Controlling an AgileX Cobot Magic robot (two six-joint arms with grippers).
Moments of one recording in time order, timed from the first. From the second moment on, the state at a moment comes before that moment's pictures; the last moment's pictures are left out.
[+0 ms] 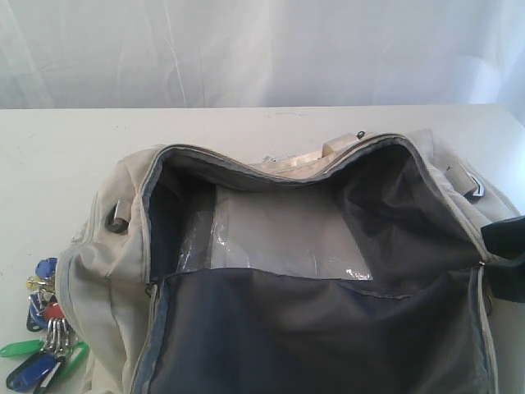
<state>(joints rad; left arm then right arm) 0.06 0.00 0.02 -0.27 0.37 0.46 0.10 0.76 -0.68 0.23 0.79 -0.27</state>
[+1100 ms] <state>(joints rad) 0.07 0.00 0.02 -0.10 0.43 0.13 0.10 0.76 -0.68 0.23 0.79 -0.27</state>
